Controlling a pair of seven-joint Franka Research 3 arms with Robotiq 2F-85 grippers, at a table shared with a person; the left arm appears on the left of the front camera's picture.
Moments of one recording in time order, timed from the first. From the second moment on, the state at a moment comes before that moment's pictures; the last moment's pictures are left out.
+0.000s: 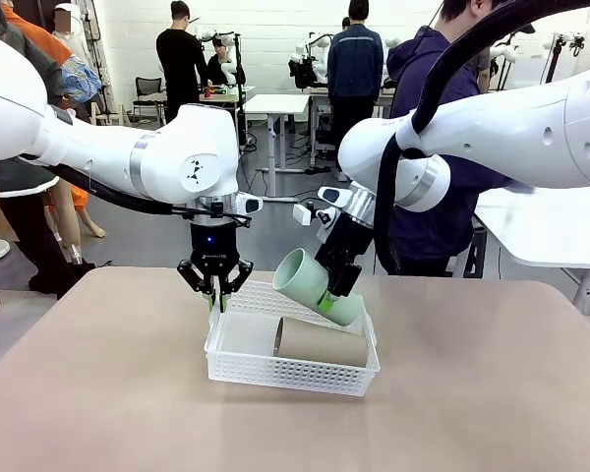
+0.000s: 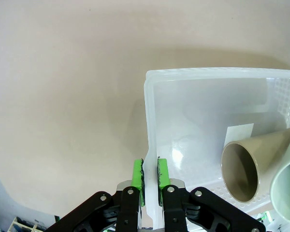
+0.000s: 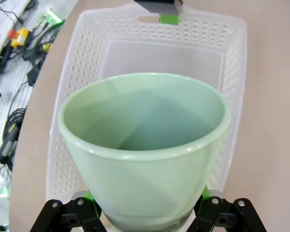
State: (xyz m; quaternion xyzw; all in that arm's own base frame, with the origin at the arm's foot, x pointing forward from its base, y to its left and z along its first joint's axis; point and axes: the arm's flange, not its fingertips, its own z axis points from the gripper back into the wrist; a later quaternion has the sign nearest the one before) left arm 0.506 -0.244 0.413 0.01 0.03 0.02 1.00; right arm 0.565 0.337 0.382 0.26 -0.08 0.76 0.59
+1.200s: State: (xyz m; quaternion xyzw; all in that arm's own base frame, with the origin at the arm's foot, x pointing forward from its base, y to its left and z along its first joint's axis) left arm 0.506 -0.244 0.413 0.01 0.03 0.02 1.00; right arm 0.568 0.336 0.350 0.29 -0.07 0.76 0.58
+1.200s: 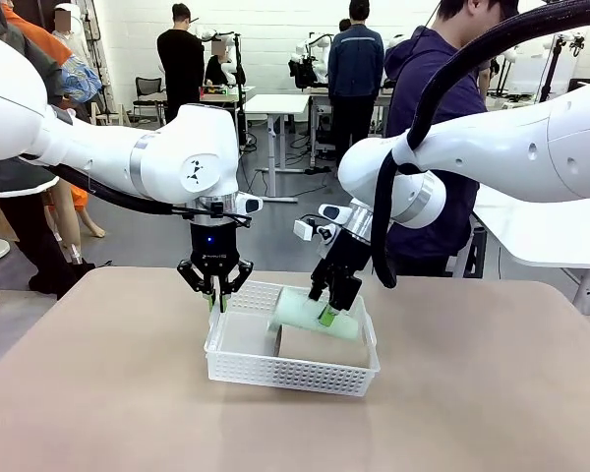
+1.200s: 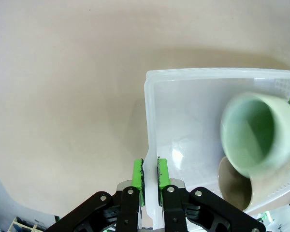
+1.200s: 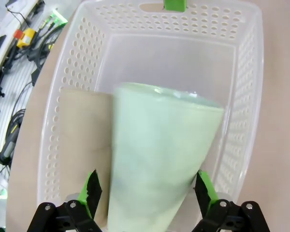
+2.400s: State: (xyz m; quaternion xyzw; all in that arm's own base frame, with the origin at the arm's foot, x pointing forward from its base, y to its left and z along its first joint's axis) left arm 0.506 -0.244 0.413 0.01 0.03 0.02 1.00; right arm 0.417 0.086 0.468 0.38 -0.41 0.66 0.50
